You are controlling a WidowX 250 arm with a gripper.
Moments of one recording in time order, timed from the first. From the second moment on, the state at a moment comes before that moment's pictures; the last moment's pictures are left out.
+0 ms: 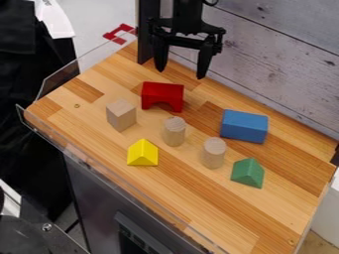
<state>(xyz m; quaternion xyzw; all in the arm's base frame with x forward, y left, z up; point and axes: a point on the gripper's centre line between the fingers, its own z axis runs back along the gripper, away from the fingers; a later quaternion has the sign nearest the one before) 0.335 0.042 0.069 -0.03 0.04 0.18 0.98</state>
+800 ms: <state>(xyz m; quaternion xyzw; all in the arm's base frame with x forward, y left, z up) 0.315 0.048 0.035 -0.07 0.04 0.39 0.92</state>
